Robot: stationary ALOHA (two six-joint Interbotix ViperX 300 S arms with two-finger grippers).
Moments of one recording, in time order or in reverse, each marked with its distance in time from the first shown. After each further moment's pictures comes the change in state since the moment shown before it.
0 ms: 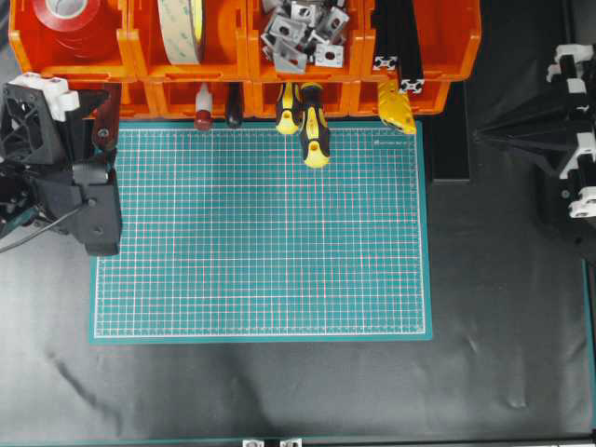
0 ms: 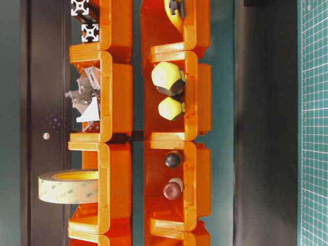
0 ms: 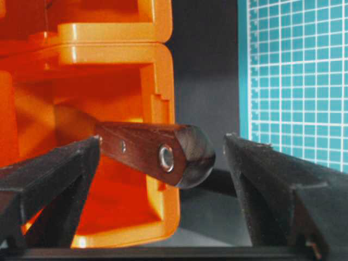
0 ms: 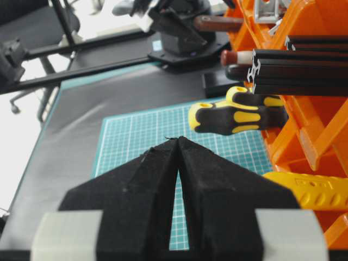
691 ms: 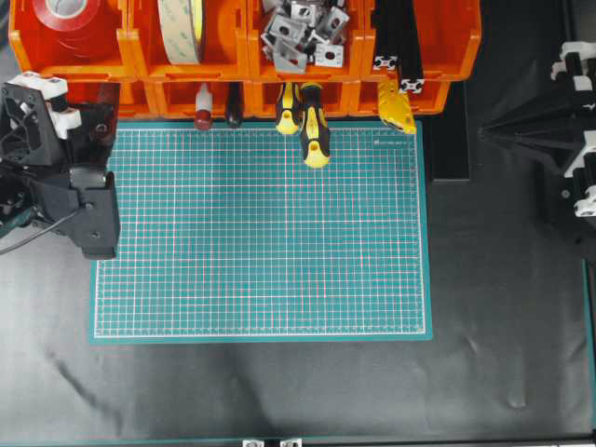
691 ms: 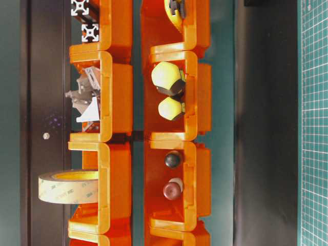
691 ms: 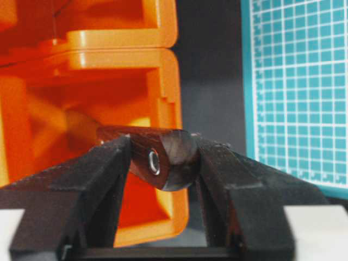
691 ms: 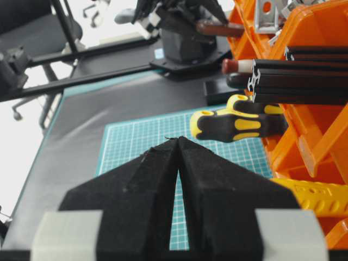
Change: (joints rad) left arm -0.026 -0.008 -0.025 0.003 0.044 0.031; right arm 0.000 -0.015 -0.005 0.000 0.000 -0.002
